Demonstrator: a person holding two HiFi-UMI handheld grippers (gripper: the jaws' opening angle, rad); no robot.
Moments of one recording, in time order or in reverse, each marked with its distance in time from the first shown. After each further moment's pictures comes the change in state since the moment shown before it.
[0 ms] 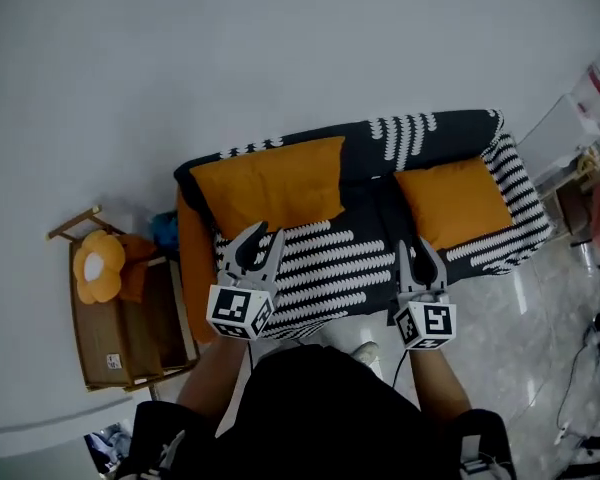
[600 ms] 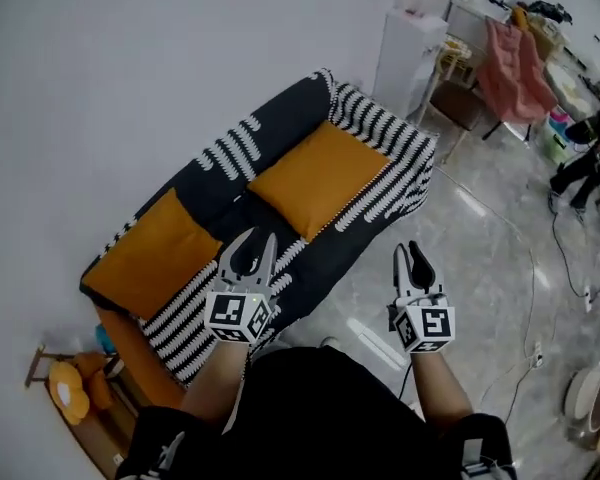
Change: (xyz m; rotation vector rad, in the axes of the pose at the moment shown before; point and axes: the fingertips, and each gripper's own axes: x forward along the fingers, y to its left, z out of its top) left arm 0.139 -0.339 -0.001 -0.008 -0.001 -0.471; right arm -0.255 -0.268 0.028 -0.009 -0.061 -0.523
